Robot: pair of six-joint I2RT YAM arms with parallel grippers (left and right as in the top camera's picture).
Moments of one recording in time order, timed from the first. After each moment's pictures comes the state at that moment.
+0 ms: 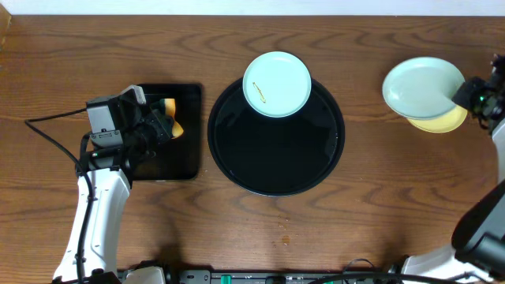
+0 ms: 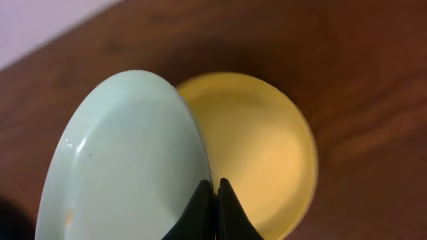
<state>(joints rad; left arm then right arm) 0.18 1.30 0.84 -0.38 0.43 -0.41 -0.49 1.77 1.30 -0.39 -0.23 0.14</state>
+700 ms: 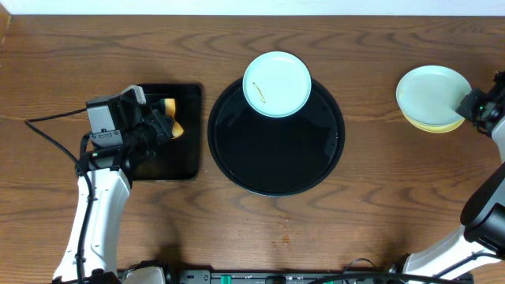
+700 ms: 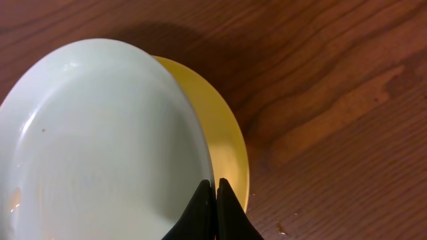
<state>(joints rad) 0.18 1.30 0.84 -0.38 0.43 -0.41 -0.54 1.93 1.30 -0.30 -0.12 0.11</state>
